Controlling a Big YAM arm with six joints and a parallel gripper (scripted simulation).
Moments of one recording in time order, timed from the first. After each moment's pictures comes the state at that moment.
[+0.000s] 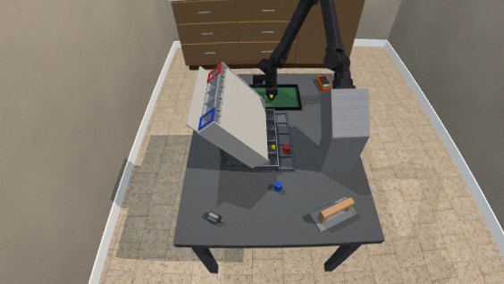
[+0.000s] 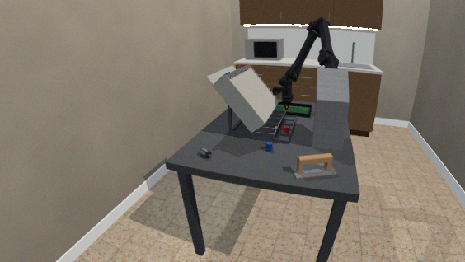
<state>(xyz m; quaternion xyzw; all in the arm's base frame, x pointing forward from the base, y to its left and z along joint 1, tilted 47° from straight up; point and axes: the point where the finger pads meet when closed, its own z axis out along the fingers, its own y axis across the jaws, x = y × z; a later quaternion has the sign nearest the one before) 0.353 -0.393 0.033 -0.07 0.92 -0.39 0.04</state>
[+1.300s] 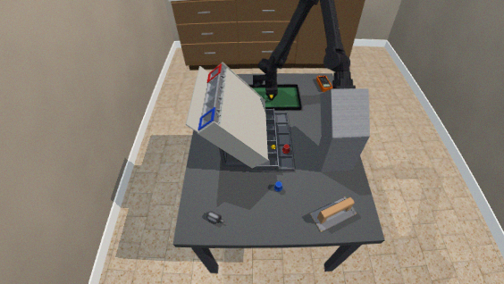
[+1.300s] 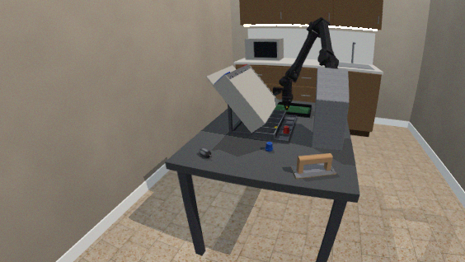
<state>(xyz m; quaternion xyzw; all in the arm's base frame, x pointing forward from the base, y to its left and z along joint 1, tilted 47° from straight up) 0.354 -0.395 0.034 -0.07 0.92 -0.39 0.04</state>
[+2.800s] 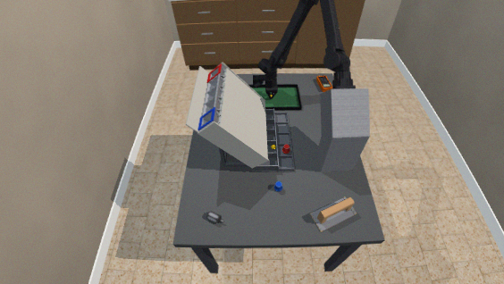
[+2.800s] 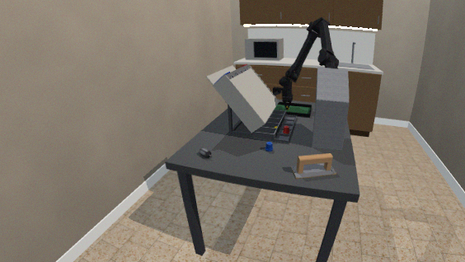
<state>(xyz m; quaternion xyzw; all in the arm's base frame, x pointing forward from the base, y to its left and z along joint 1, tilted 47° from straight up) 0.354 -0.395 0.034 -0.07 0.92 -0.39 0.04</state>
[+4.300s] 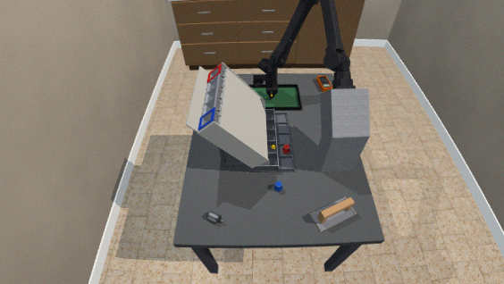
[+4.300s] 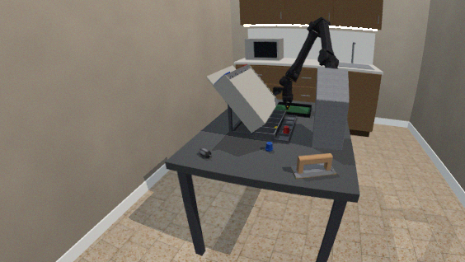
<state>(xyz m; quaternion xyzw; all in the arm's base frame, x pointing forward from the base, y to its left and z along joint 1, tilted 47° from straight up) 0.351 -0.393 0.035 -0.07 0.92 -0.39 0.04</state>
